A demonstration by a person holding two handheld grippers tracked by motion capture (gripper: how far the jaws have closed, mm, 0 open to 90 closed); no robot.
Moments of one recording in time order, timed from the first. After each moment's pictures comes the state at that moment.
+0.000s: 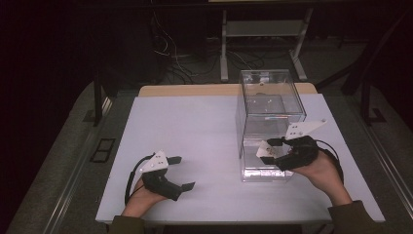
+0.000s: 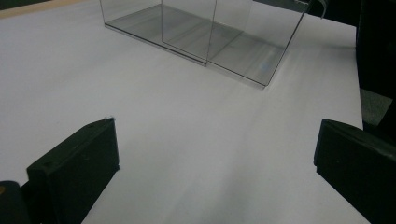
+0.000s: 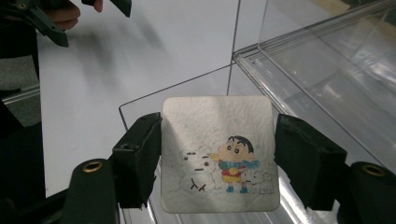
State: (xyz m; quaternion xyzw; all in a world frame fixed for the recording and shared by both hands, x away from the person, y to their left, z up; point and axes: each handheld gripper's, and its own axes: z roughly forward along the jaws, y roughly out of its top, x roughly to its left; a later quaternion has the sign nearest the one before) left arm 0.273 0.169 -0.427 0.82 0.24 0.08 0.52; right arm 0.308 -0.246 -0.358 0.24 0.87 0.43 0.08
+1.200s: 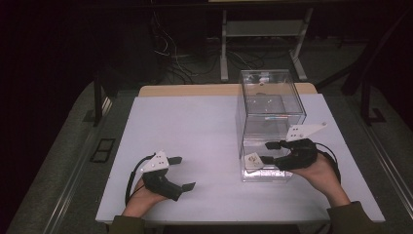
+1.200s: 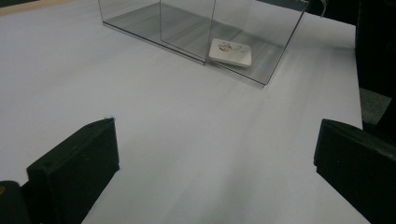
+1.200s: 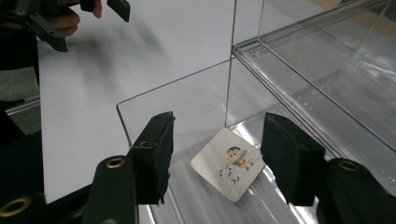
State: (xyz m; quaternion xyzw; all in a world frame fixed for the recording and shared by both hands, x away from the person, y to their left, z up) left arm 0.273 0.169 -0.428 0.82 0.24 0.08 0.52; right arm 0.306 -0.251 -0.367 0.25 0.86 0.45 0.08
